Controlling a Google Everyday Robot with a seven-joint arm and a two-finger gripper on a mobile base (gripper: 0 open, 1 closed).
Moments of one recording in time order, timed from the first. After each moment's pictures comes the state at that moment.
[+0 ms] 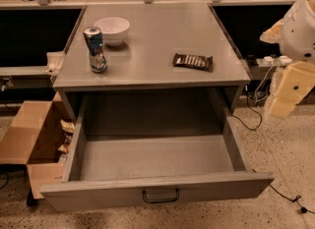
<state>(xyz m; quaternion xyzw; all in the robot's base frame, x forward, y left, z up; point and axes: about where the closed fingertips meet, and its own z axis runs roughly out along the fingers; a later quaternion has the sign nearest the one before) 0.438 -0.216 0.977 -0.60 0.78 -0.04 0.16</state>
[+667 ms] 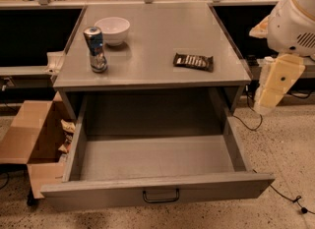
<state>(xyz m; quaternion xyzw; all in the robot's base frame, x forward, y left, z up) 0.464 -0.213 0.972 -0.62 0.77 -0.04 0.16</state>
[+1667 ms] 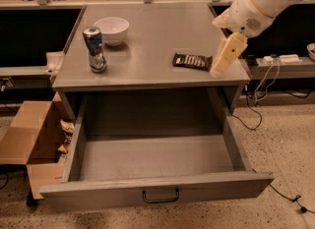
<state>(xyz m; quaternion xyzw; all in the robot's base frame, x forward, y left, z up) 0.611 -0.170 0.937 -0.62 0.74 0.08 0.26</state>
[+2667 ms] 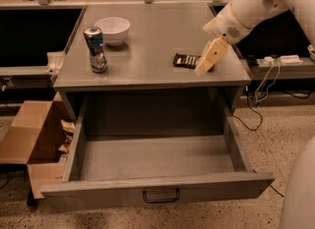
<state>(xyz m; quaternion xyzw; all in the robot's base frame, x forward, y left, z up) 0.672 -0.155 0.894 -0.59 0.75 0.11 0.29</state>
